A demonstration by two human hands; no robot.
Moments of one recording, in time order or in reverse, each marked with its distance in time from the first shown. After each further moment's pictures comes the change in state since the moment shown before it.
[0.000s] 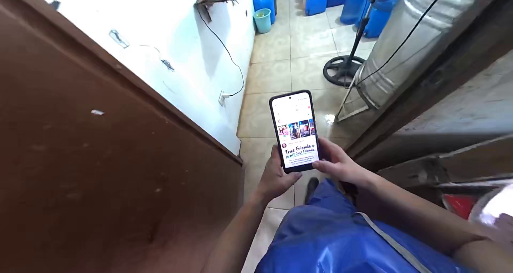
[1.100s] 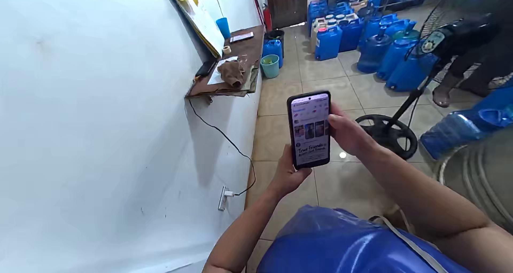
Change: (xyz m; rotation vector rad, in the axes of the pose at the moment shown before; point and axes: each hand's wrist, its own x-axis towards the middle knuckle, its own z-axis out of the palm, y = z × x) left_hand 0.659 -0.125 -0.275 -0.065 -0.051 0.269; right_hand 0.670 0.065 -0.321 -0.021 0.226 -0.024
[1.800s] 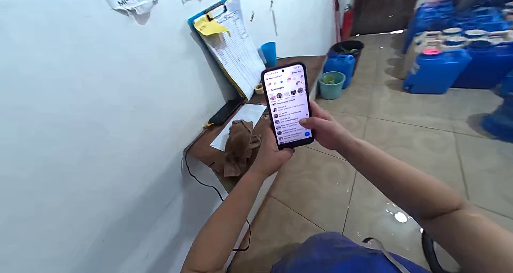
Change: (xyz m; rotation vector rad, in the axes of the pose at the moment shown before) left_hand 0.357 -0.064 -0.156 0.365 0.497 -0.290; right_hand 0.444 0.073 -0.085 0.306 -0.548 0.011
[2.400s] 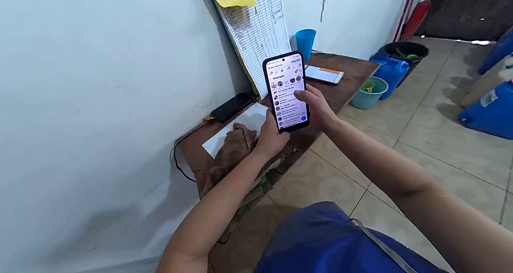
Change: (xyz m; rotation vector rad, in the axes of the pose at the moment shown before) left_hand 0.115 -0.056 -0.021 0.201 0.306 -0.160; right_hand 0.166 0.056 -0.052 0.057 -0.046 0.055
